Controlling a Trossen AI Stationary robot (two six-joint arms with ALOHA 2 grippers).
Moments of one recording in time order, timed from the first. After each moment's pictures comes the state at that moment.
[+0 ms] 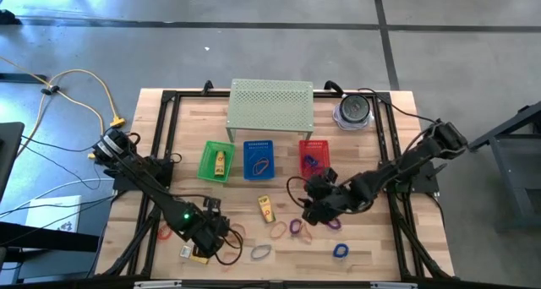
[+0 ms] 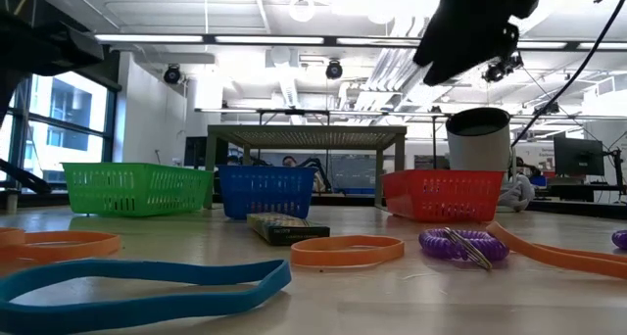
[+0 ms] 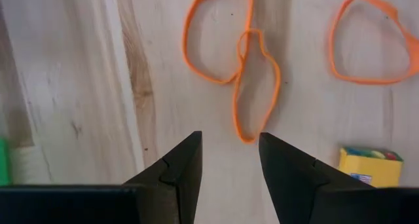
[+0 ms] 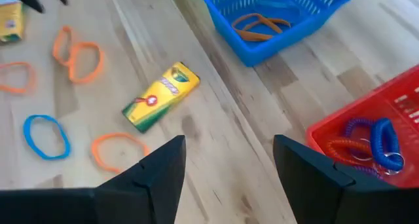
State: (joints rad) left arm -0.74 1.63 1.10 -0.77 -0.19 -0.60; right arm 0.50 1.54 1.10 -0.57 0.55 0.86
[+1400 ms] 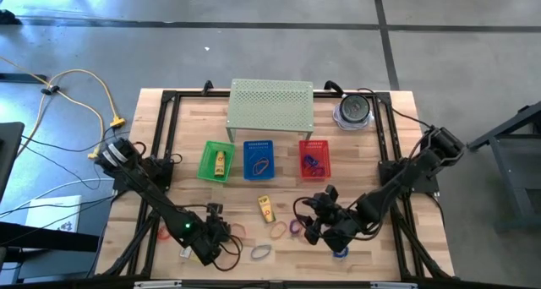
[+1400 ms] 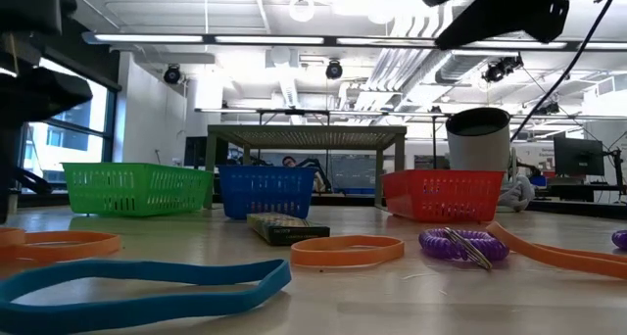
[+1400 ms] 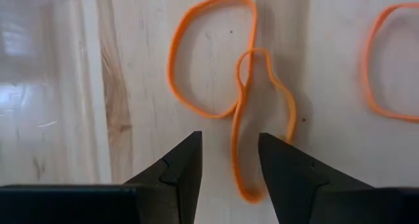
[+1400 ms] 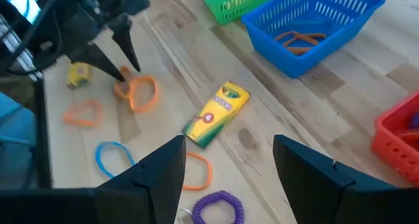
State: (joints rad) left arm -0.80 1.73 0.98 -0.51 -0.35 -0.64; right arm 0.67 1.62 1.10 -0.41 0.75 1.06
